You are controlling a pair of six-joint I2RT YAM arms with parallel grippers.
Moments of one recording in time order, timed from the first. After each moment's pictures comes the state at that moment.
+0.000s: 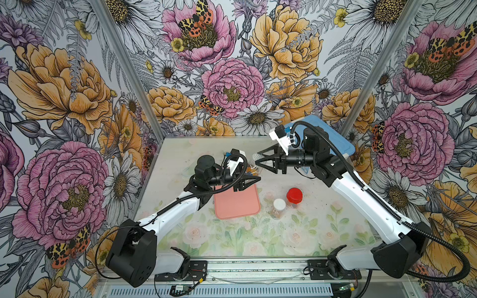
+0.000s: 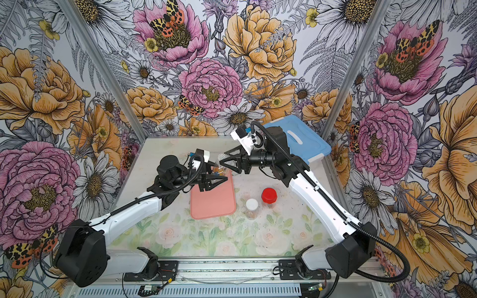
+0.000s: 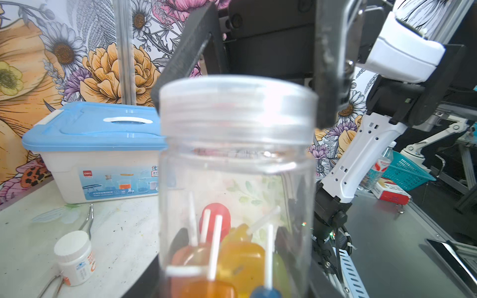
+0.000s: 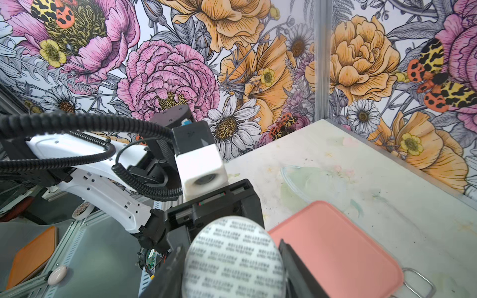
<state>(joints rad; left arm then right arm) -0.49 1.32 0.84 0.45 0.96 -0.21 0.49 1.37 1.41 -0.37 -0.88 0.05</state>
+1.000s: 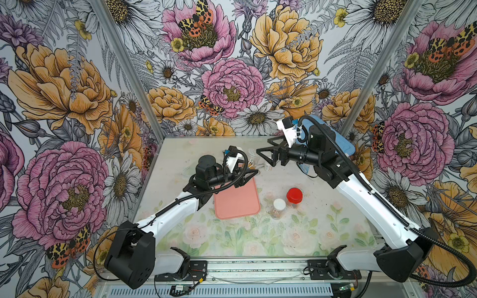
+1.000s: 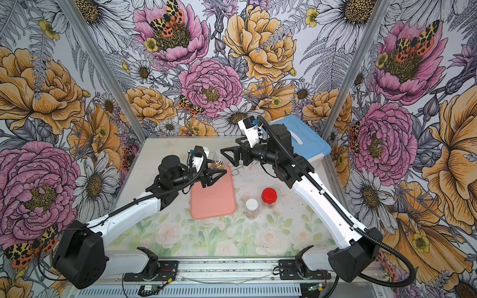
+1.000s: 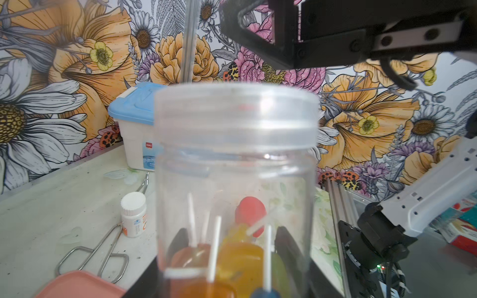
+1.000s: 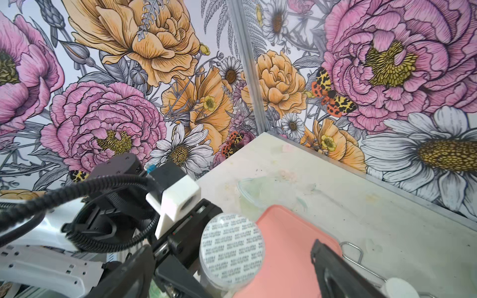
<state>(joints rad) -0.52 1.29 0.84 0.32 0.64 -0.16 0.54 1.34 1.45 -0.36 -0.49 0.20</state>
